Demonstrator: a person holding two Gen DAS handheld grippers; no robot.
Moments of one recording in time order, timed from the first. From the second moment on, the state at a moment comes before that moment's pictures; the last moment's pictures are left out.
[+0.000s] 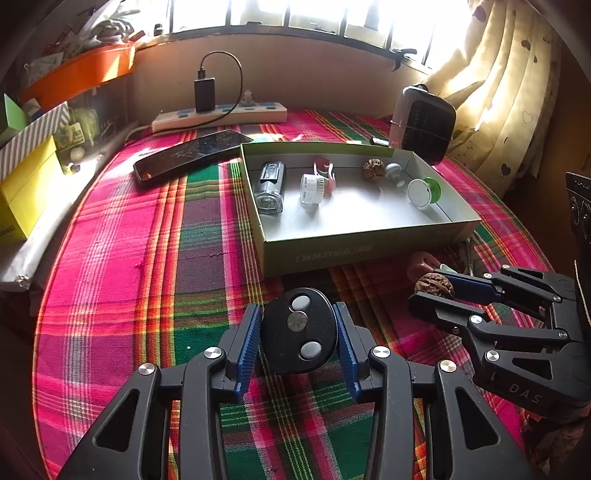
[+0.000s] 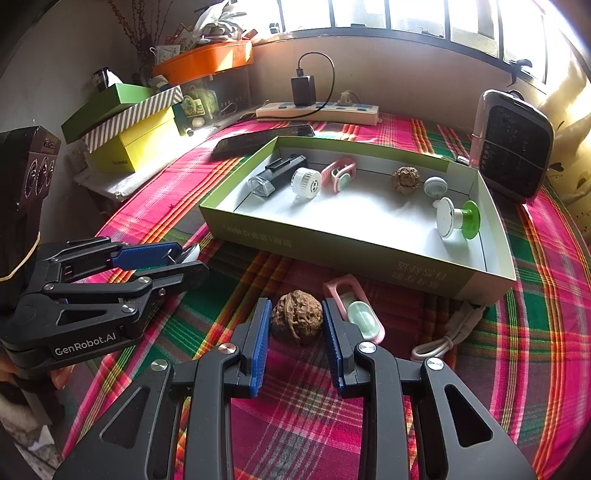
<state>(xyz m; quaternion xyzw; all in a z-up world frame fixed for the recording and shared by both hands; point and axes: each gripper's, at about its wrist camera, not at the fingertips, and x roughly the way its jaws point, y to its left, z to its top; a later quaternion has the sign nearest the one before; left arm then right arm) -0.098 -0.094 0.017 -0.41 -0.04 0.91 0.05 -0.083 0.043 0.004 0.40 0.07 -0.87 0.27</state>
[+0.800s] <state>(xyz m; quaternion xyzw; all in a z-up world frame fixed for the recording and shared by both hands) -0.120 -0.083 0.046 -0.39 -0.05 0.92 0.06 -0.120 0.054 0.041 0.37 0.07 -0.89 0.26</state>
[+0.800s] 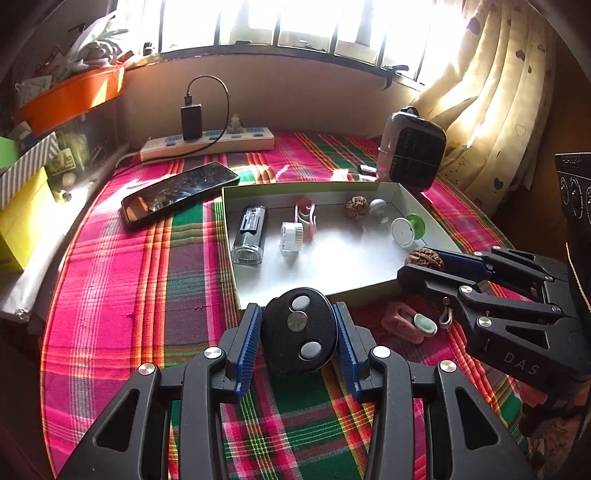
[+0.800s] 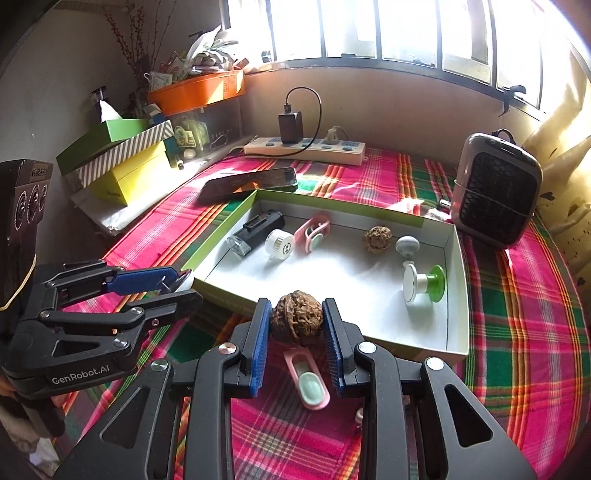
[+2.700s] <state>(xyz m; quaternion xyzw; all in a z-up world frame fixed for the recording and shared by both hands) -0.186 -0.078 0.024 -0.41 -0.02 0.91 0.04 -0.232 0.013 0.004 0.40 0.14 -0.88 0.23</state>
